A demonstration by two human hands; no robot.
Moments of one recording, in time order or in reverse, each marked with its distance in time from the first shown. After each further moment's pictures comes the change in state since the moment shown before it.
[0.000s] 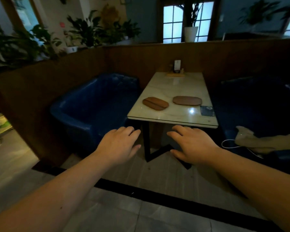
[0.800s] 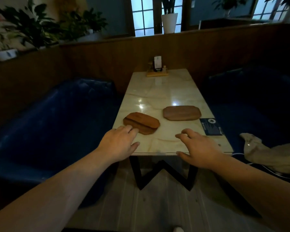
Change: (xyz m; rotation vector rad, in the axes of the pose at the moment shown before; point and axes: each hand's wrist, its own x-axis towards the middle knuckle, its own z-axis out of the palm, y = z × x) left_hand 0.375 -0.162 0.177 -0.050 -0.080 0.178; right_hand 0.272 0.208 0.133 0.174 -0.039 0.355
